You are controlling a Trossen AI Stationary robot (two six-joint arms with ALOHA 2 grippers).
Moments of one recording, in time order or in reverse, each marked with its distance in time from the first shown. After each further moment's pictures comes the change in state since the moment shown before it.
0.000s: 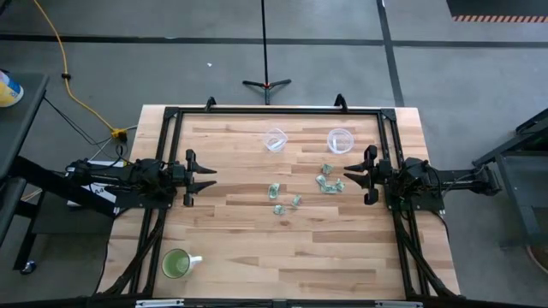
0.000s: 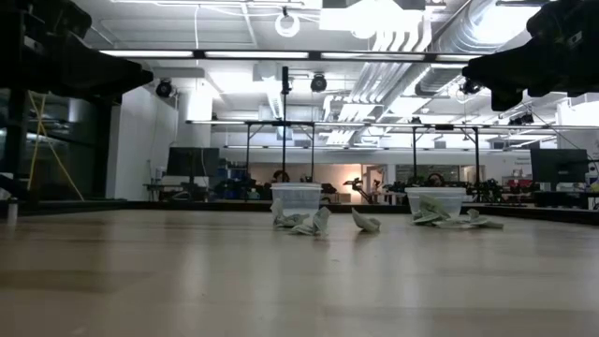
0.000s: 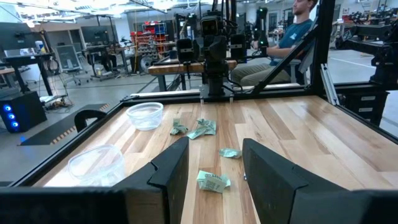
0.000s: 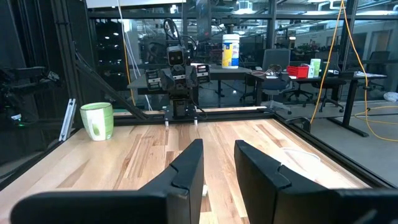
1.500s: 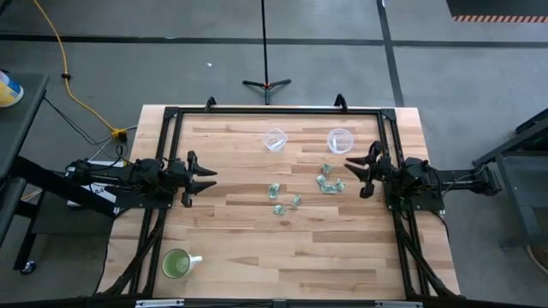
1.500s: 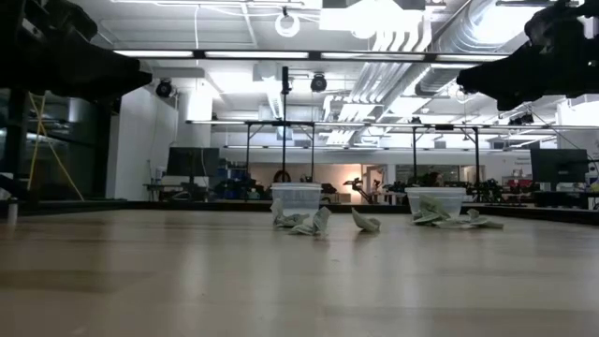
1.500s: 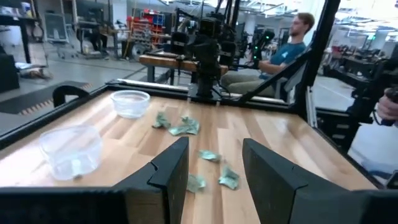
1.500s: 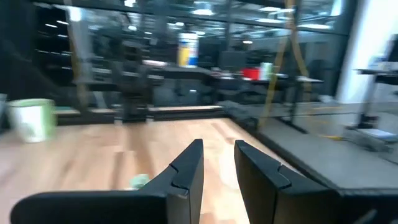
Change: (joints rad) left arm 0.000 0.000 0.000 -0.001 0.007 -0.208; right arm -0.002 0.000 0.000 0.001 0.201 -0.084
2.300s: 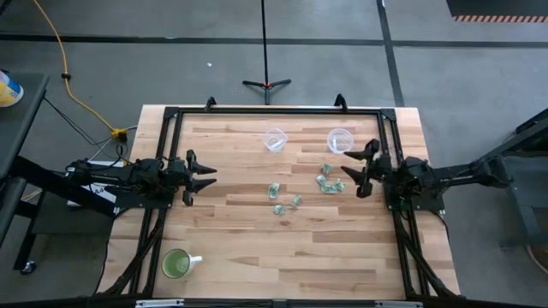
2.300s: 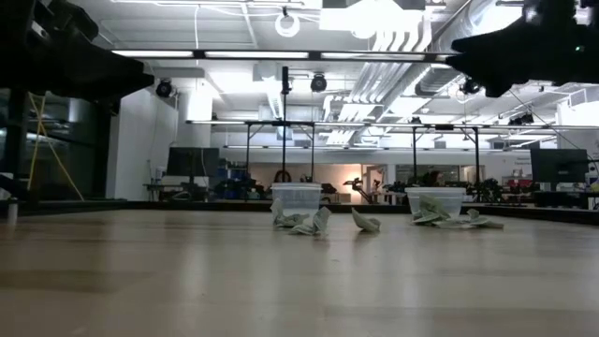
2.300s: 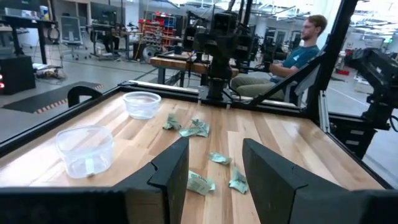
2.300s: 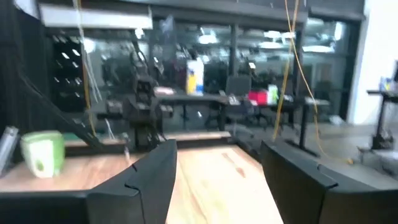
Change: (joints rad) left arm 0.000 0.000 0.000 0.004 -0.038 -0.005; right arm 0.022 0.327 0.007 0.427 -0.020 -0.005
